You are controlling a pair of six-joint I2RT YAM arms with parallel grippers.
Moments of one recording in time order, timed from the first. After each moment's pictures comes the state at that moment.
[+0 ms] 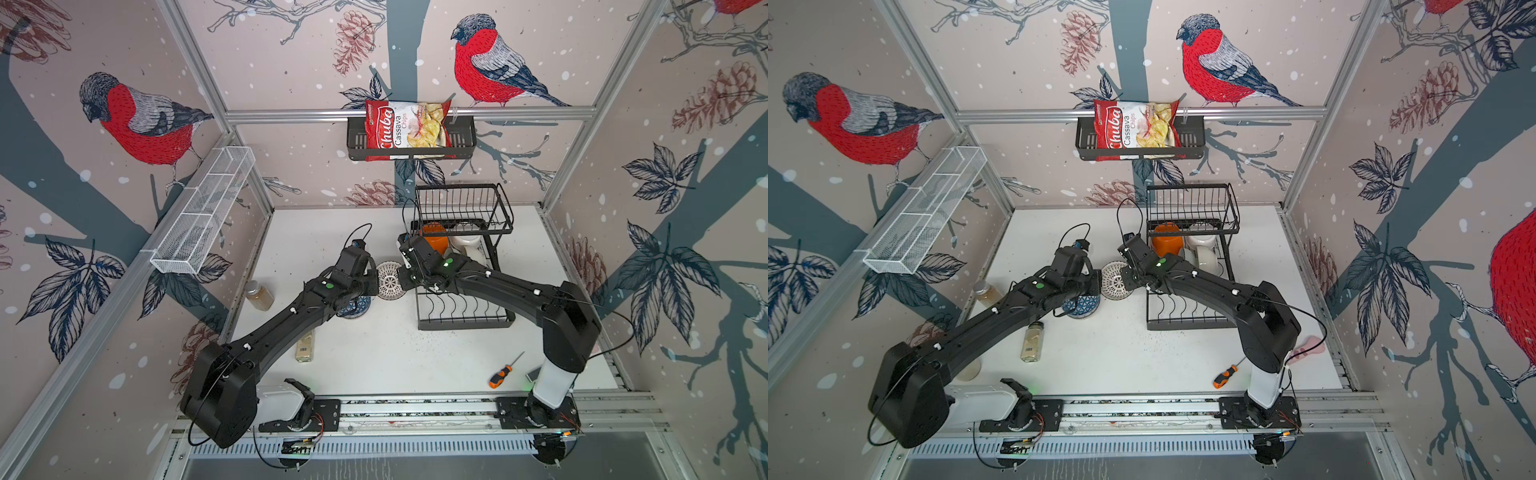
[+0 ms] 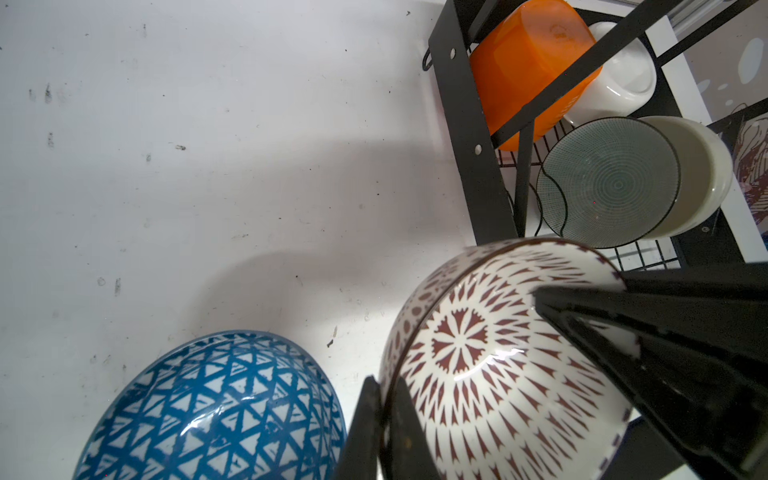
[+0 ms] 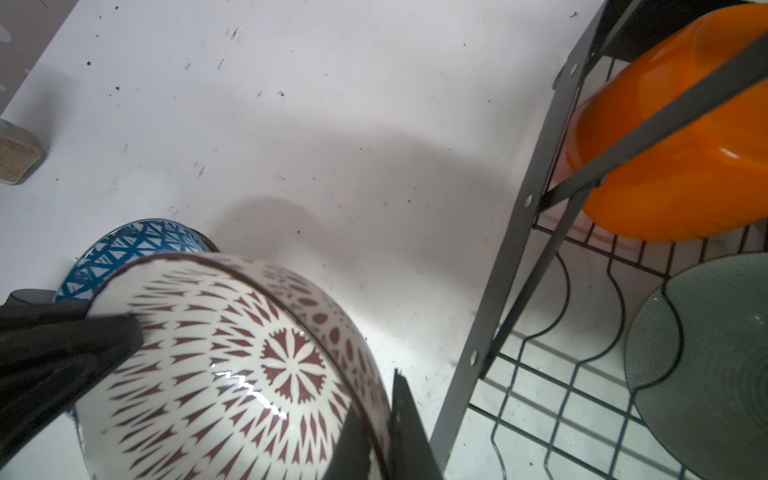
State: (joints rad) left arm -0.54 1.29 0.90 -0.39 -0.04 -0.47; right arm 0.90 1.79 1.40 -0.51 0.16 0.35
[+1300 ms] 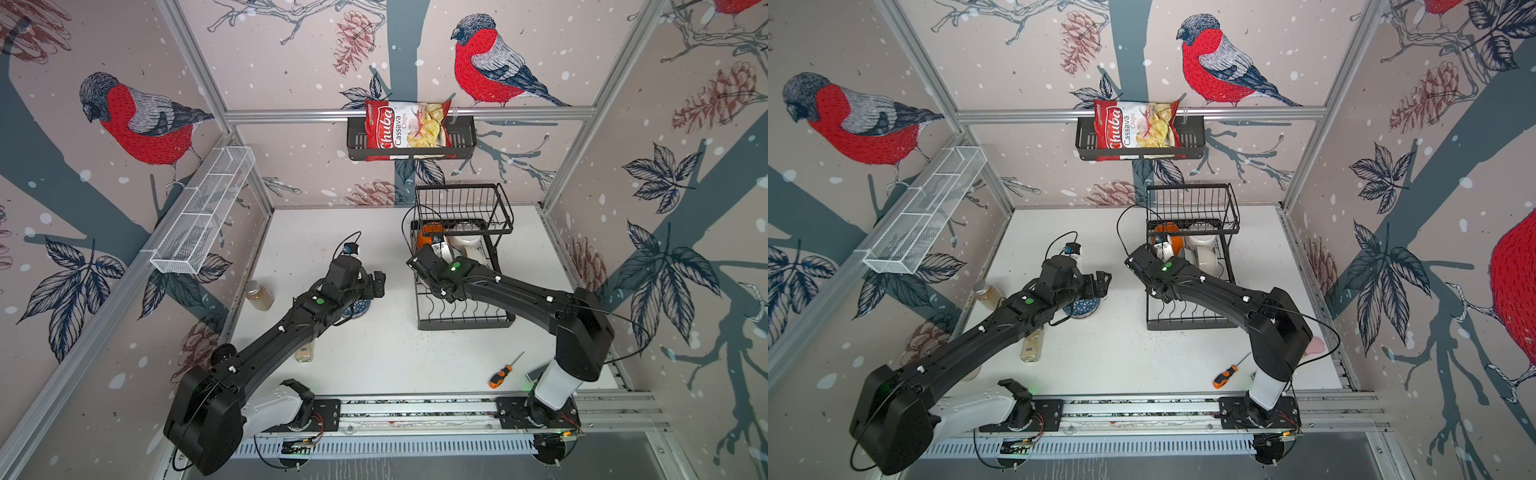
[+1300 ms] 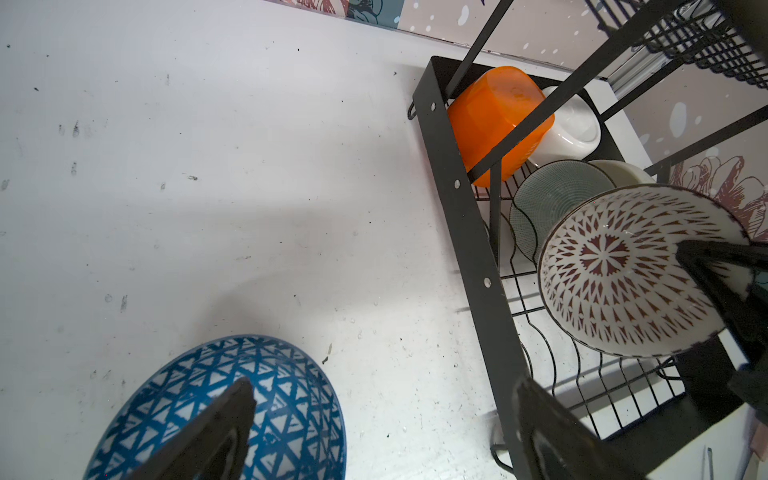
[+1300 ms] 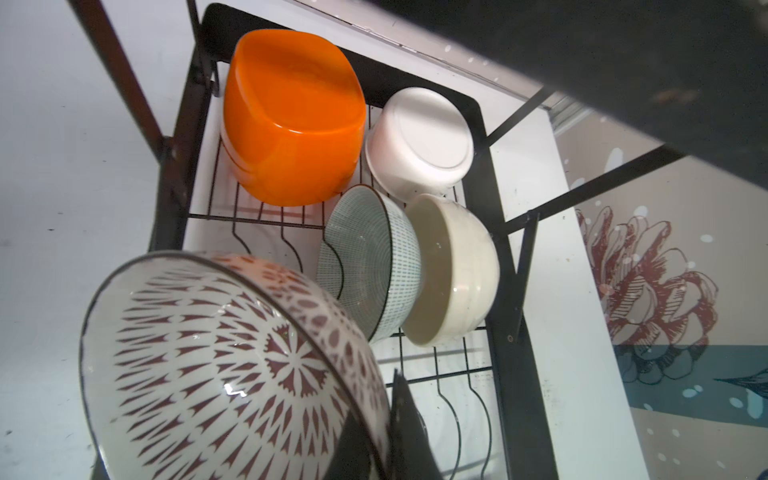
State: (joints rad) left arm -0.54 1.15 0.77 -0.26 -0.06 -0.47; right arm 0.91 1.72 1.34 -0.79 0.83 0.50
